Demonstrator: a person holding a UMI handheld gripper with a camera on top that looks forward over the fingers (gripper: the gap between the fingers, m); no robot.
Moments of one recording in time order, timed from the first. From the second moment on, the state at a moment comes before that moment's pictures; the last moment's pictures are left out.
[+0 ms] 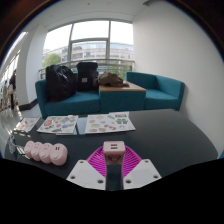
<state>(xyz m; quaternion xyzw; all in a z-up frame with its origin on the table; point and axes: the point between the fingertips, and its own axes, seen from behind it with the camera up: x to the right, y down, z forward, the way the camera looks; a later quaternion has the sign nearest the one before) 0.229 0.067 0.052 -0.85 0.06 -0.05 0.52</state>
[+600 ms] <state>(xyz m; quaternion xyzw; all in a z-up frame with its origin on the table) 0.228 0.082 0.010 -0.87 0.05 -0.06 0.48</state>
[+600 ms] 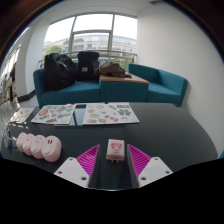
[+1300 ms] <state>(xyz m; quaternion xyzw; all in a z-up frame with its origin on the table) 0.053 -0.150 0.242 -0.78 0.00 -0.02 0.63</state>
